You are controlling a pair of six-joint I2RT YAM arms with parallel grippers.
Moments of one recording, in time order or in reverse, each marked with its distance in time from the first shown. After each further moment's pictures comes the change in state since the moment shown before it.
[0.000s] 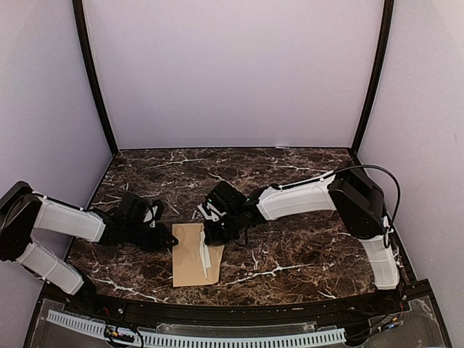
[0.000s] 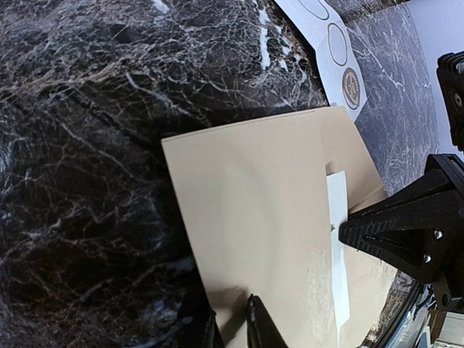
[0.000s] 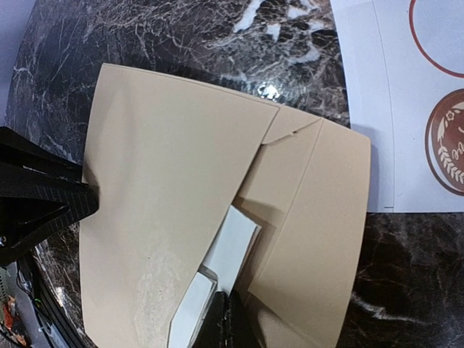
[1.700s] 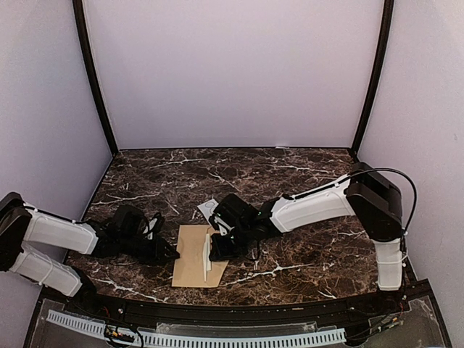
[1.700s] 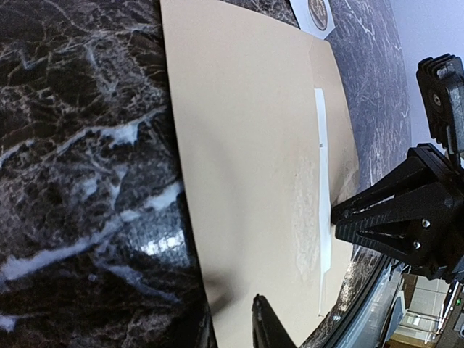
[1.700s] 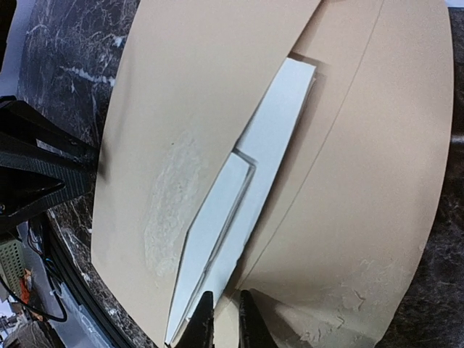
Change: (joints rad) left arm -0.049 -0.113 -0.124 0.026 0.131 -0.080; right arm 0.055 -0.143 -0.233 0.080 -0.061 0.103
